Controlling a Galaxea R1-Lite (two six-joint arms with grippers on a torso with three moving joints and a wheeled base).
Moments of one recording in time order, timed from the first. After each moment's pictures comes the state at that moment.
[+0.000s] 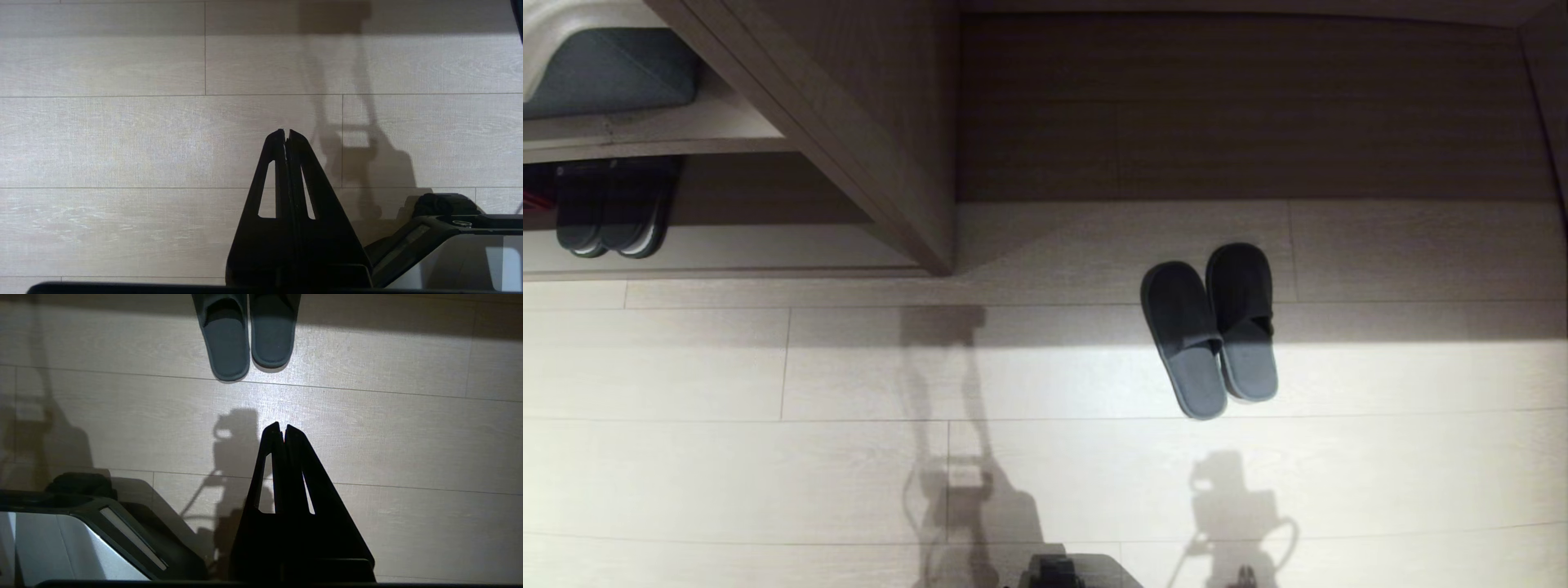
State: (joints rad) left arm 0.00 0.00 0.00 0.00 0.00 -0.01; right arm -0.01 0.00 0.00 0.01 0.01 -0.03
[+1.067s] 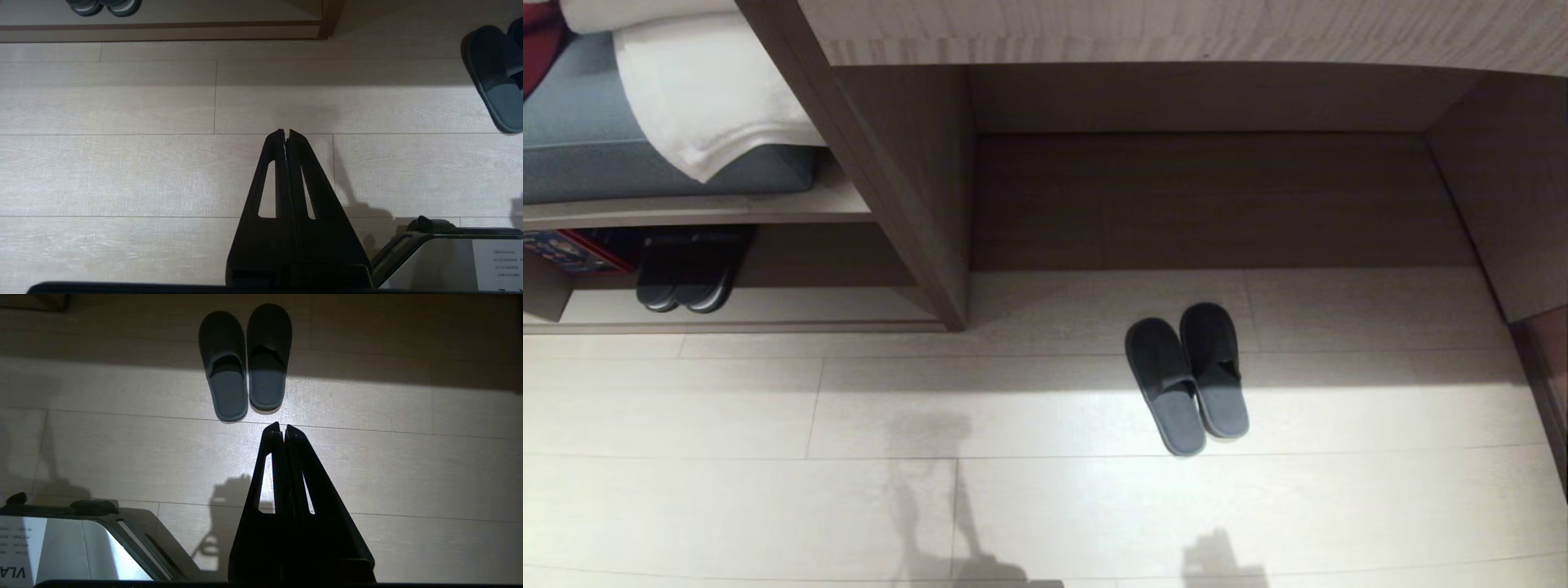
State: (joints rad) left arm 0.00 0.00 0.00 0.00 0.00 -0.02; right arm -0.01 0.00 0.00 0.01 0.01 -0.03
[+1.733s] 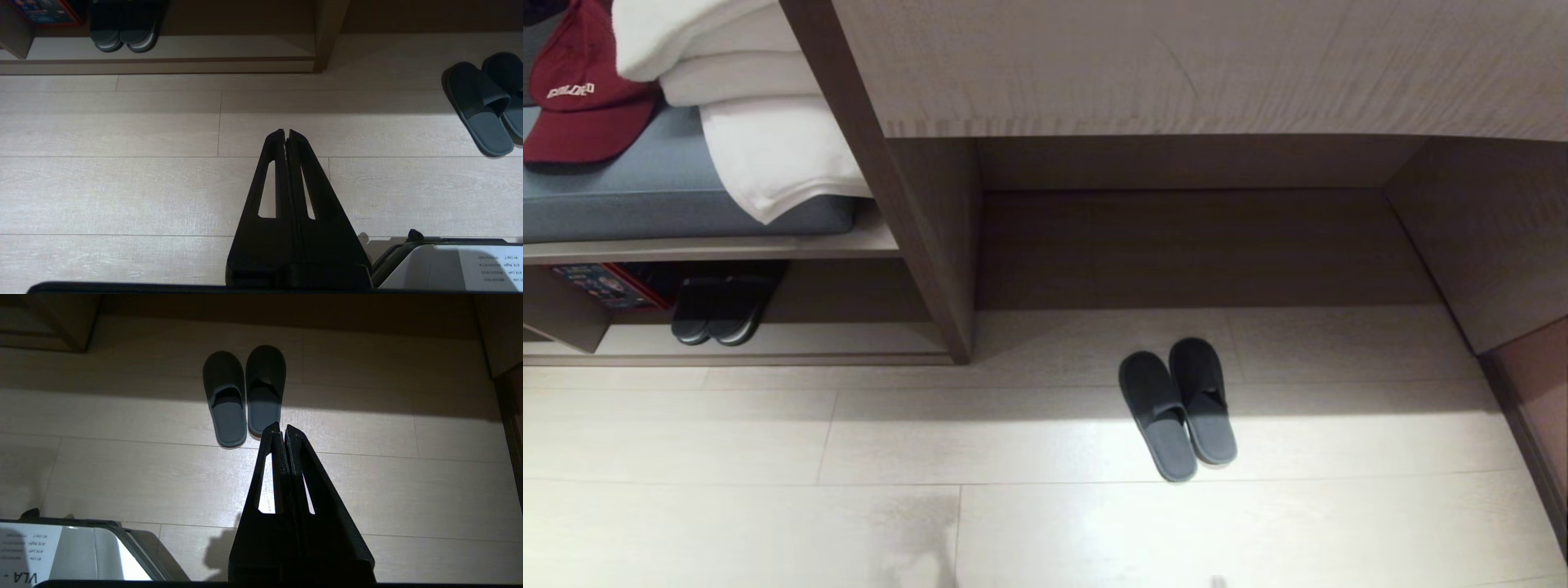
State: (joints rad) left arm 0.00 0.00 0.00 0.00 0.00 -0.02; right arm -0.01 0.00 0.00 0.01 0.01 -0.03
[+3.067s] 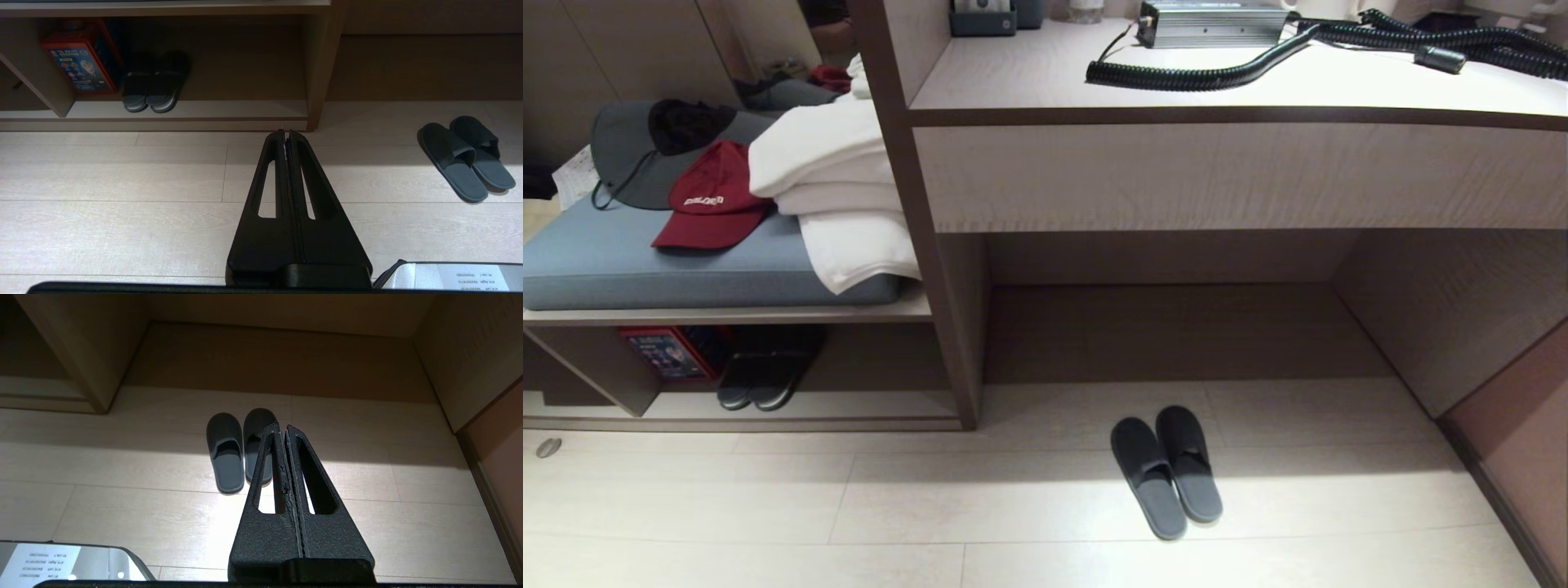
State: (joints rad) left arm 0.00 0.00 0.00 0.00 0.00 -0.02; right arm -0.01 0.00 0.00 0.01 0.01 -0.03
